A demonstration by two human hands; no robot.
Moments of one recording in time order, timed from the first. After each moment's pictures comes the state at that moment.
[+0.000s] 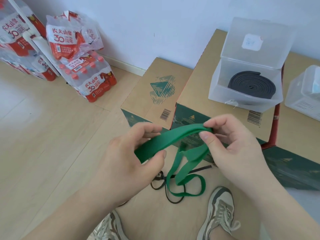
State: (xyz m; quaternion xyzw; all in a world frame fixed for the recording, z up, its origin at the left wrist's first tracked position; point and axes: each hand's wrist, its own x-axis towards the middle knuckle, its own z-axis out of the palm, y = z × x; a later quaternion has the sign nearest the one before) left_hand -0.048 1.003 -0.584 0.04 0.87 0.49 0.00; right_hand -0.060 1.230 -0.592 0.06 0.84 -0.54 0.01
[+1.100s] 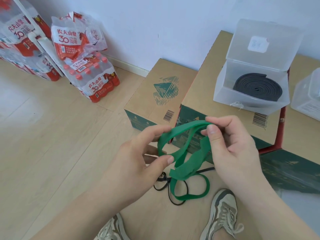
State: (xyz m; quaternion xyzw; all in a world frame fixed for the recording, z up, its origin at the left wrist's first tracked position) left_hand -0.051 0.998 -0.595 0.06 0.84 0.54 0.08; right_hand -0.059 1.210 -0.601 0.07 0.81 -0.58 -0.05
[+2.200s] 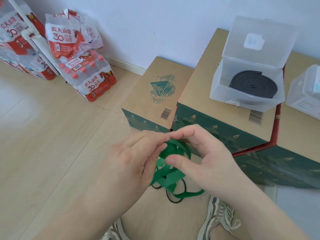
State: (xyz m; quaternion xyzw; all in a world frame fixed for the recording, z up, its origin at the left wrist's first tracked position) left_hand -0.049 0.997 -0.588 0.22 0.90 0.36 -0.12; right_hand -0.050 1.196 -0.584 -0.05 0.80 -0.58 0.15
